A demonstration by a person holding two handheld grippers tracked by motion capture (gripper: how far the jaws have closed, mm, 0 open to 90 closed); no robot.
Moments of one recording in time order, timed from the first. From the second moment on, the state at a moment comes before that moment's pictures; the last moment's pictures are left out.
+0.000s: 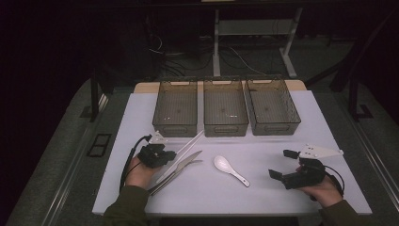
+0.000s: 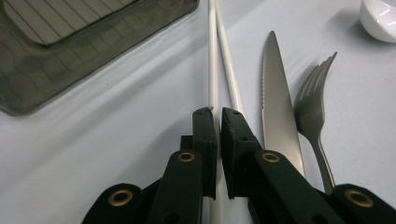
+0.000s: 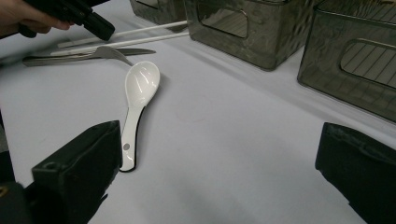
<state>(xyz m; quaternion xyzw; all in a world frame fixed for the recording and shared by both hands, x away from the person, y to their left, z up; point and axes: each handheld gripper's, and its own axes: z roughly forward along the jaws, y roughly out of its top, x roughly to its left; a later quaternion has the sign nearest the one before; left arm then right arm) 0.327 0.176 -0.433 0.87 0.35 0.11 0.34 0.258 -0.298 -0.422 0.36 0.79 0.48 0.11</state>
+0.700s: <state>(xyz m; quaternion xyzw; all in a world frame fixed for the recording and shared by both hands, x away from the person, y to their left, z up) 0.316 0.182 -0.410 0.86 0.34 0.11 0.36 0.257 -0.298 -0.422 0.36 0.79 0.49 0.11</state>
